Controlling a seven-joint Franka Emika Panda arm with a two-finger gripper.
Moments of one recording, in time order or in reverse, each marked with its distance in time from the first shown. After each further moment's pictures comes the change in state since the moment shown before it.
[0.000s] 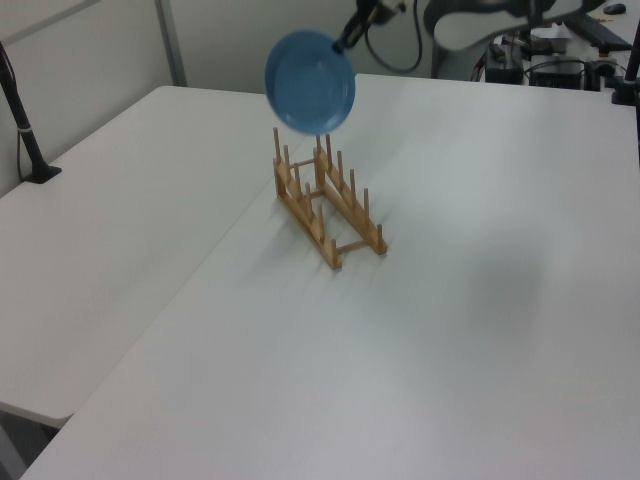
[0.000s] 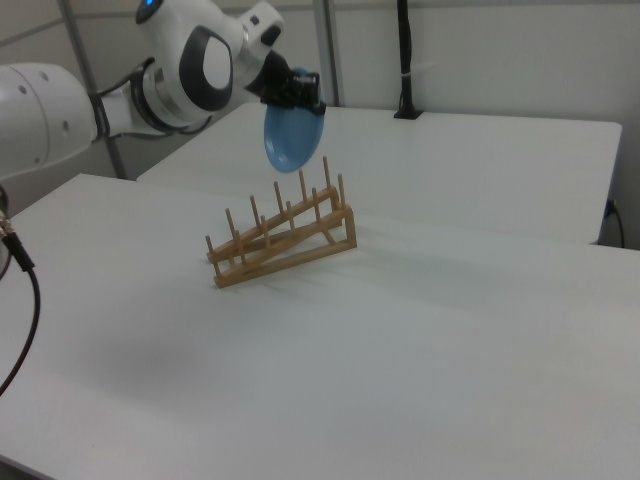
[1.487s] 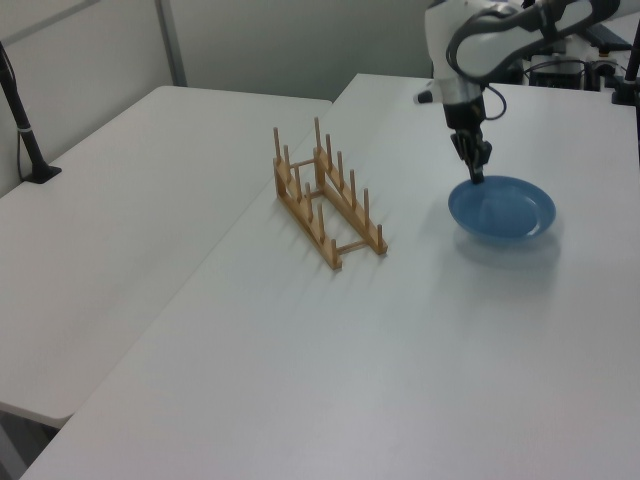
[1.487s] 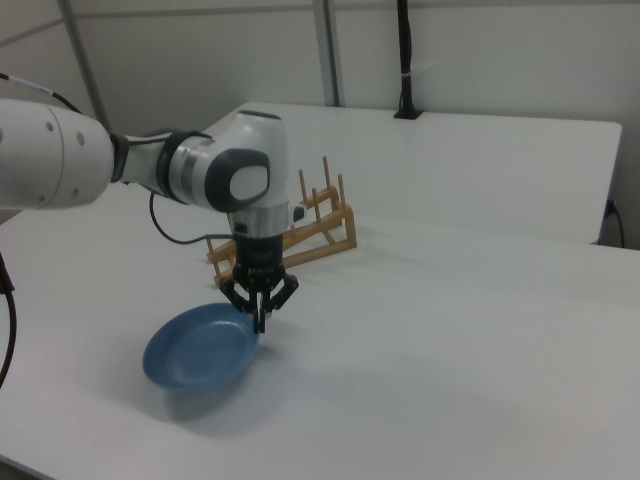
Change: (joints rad) arm -0.099 -0.081 0.005 -0.408 0.397 -0.711 -0.970
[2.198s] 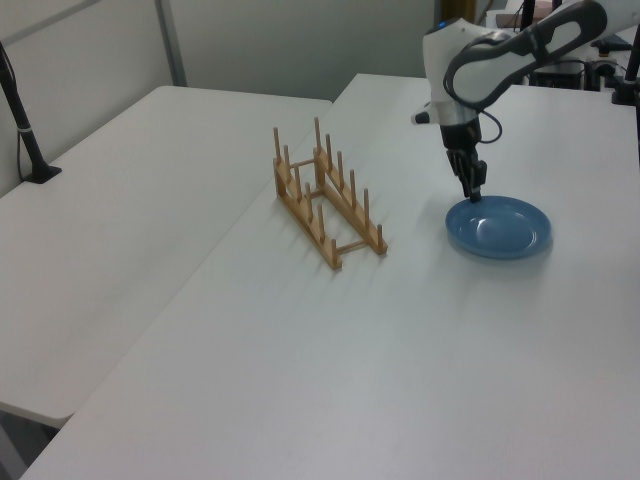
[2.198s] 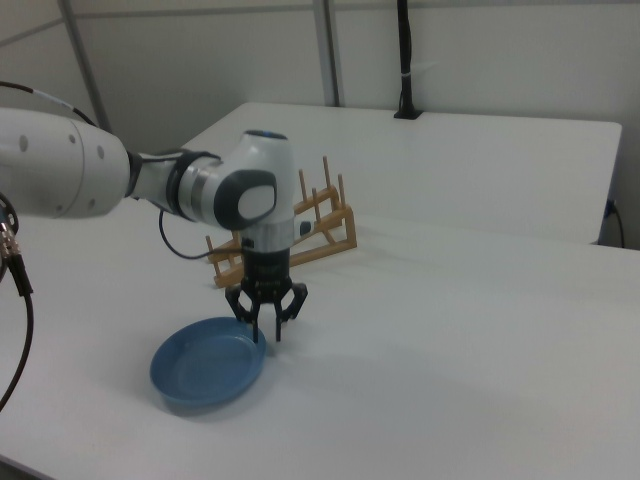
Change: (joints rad) arm -0.002 0.051 0.000 -0.011 0.000 0.081 0.038
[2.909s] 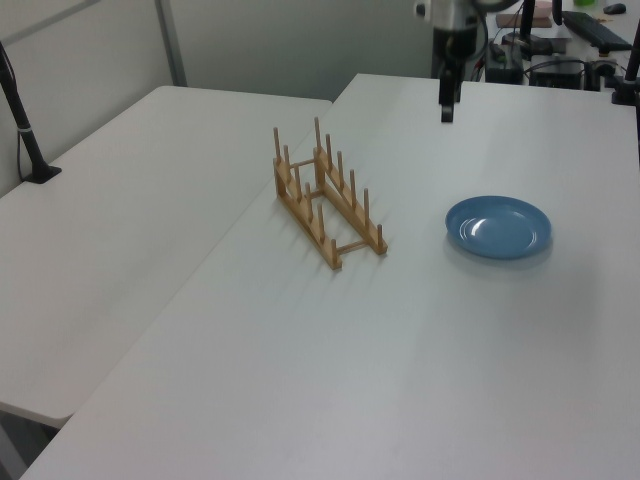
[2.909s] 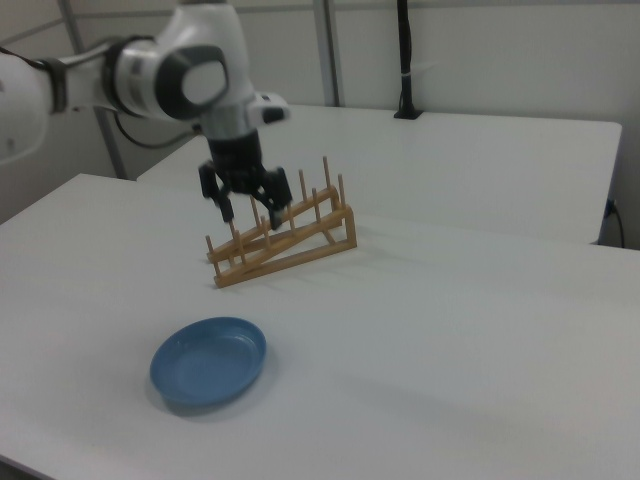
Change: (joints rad) arm 0.046 -0.185 0.007 0.191 -0.007 -0.115 0.671
